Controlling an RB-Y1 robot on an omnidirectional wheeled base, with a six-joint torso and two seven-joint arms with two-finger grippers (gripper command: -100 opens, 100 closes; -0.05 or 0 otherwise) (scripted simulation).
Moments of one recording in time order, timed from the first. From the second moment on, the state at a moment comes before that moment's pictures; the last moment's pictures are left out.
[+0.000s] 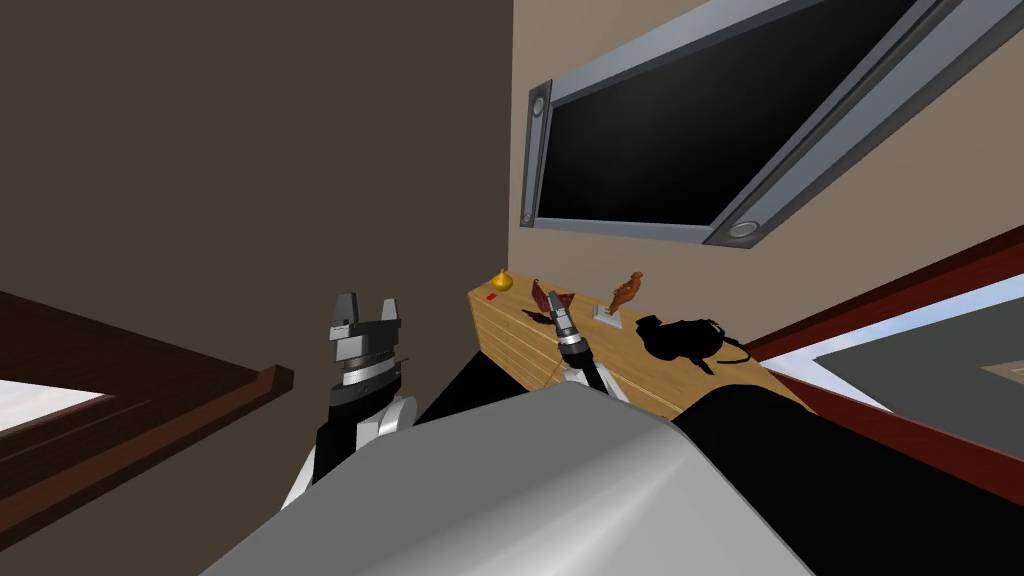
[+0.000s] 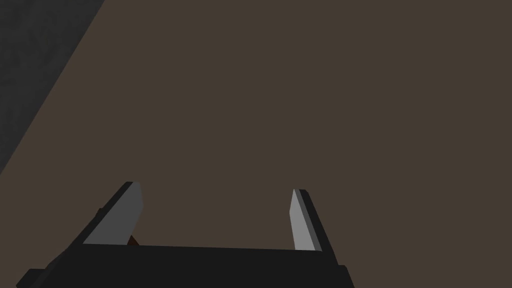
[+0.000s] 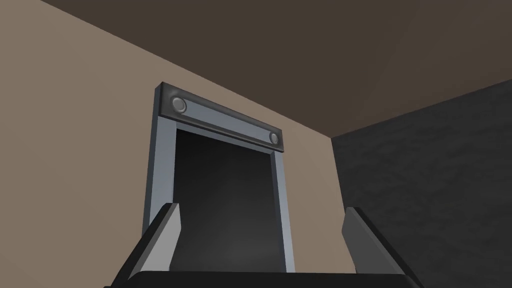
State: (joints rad) left arm 0.49 0.01 -0.04 -2.27 0.01 -0.54 0.01; right arm 0.53 -0.18 0.05 -2.19 0.14 -0.50 0.17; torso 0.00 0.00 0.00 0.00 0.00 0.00
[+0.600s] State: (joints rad) left arm 0.49 0.01 -0.04 -2.27 0.01 -0.54 0.01; right arm 0.57 -0.33 0.11 -2.14 0.16 -0.52 0.21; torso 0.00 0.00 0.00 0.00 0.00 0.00
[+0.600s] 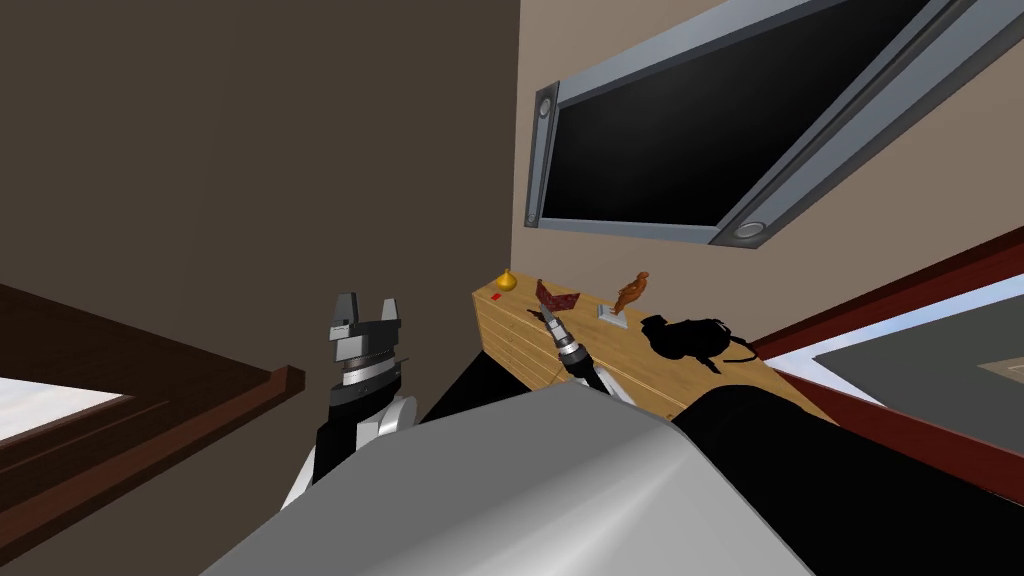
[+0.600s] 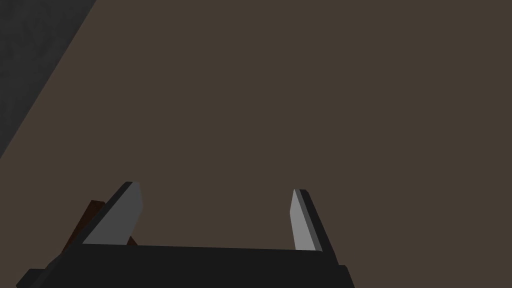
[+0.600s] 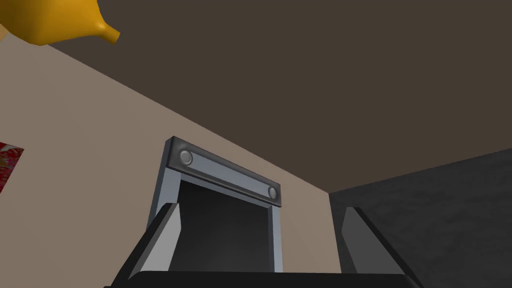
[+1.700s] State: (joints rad) left arm 0.49 0.01 -0.04 -2.27 0.01 -0.54 0.01; right arm 0.66 -0.66 0.19 -1.94 0.19 -0.61 0.26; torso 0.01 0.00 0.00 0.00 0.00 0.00
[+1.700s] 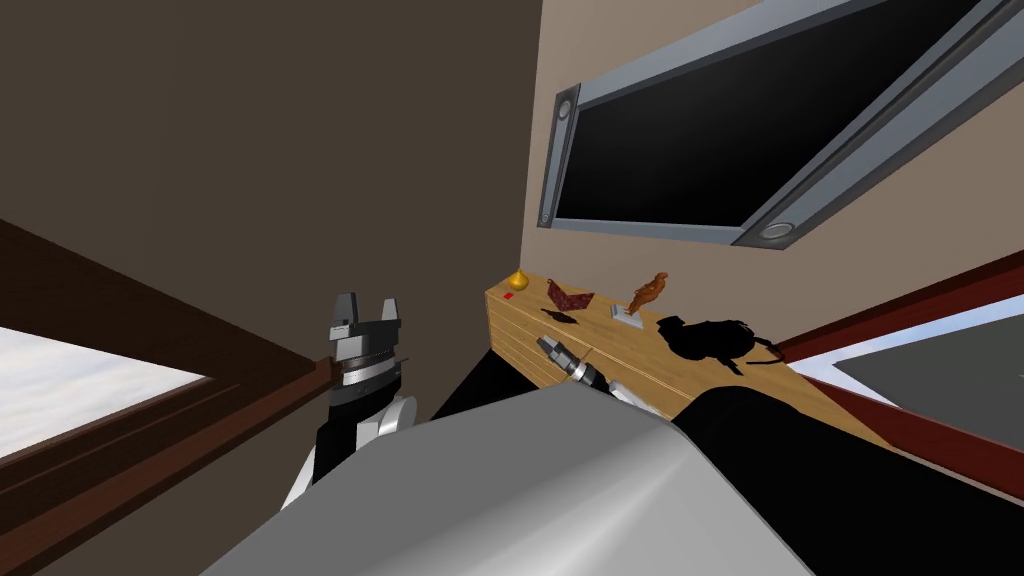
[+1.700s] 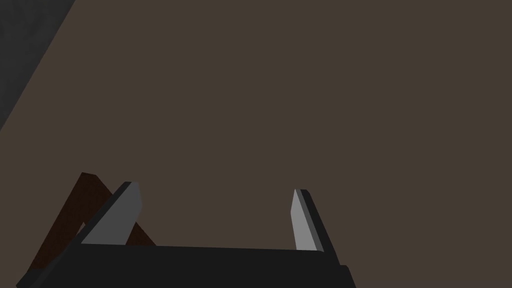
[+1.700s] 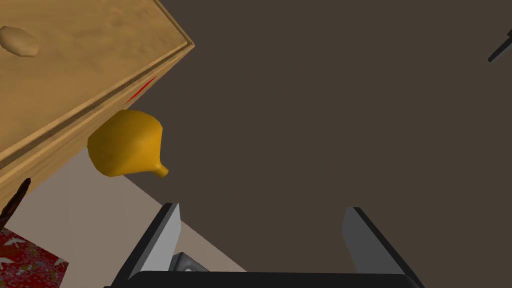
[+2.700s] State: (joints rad) left arm 0.49 0.01 -0.04 -2.27 0.01 -0.54 0.01; right arm 0.72 -0.95 0.23 -1.83 0.19 -0.63 0.28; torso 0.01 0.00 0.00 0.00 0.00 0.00
